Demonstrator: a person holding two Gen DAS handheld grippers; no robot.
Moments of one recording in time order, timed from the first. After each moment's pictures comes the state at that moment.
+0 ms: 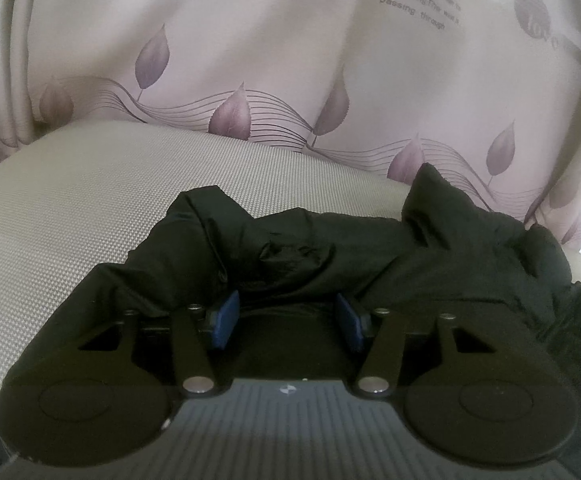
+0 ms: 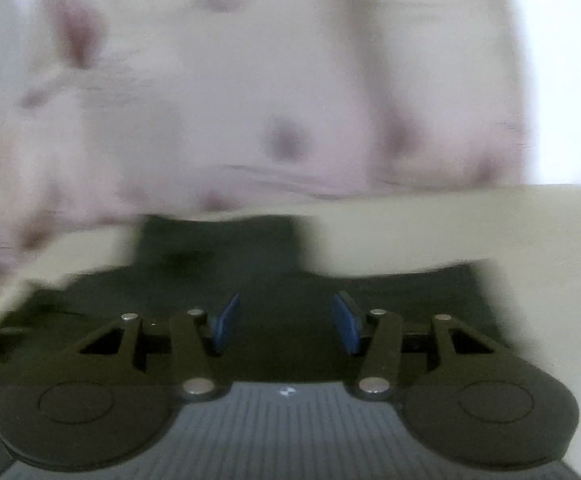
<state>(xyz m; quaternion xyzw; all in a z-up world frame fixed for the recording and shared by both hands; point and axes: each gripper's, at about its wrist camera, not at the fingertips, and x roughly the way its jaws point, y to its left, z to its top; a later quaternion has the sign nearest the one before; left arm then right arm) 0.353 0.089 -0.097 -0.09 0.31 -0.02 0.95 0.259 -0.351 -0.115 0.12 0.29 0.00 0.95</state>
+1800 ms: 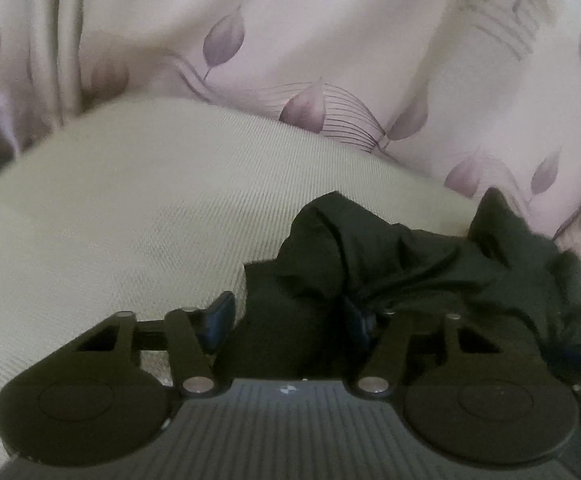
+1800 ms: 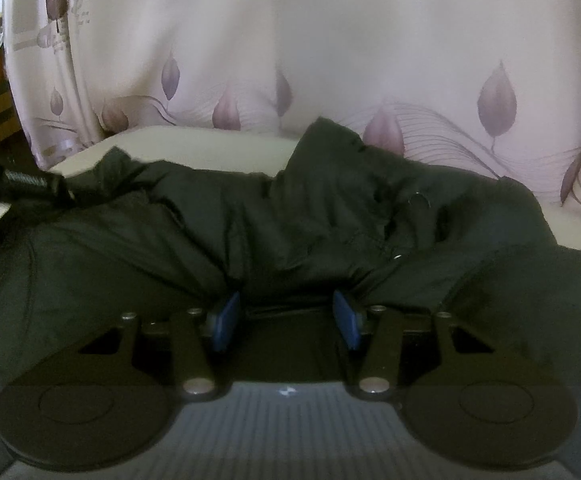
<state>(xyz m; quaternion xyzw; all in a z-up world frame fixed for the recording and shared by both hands) 0.362 0.171 -0.087 -0.13 0.35 0.00 0.93 0.295 -0.144 -0.158 -0.02 0.29 0.18 0.94</state>
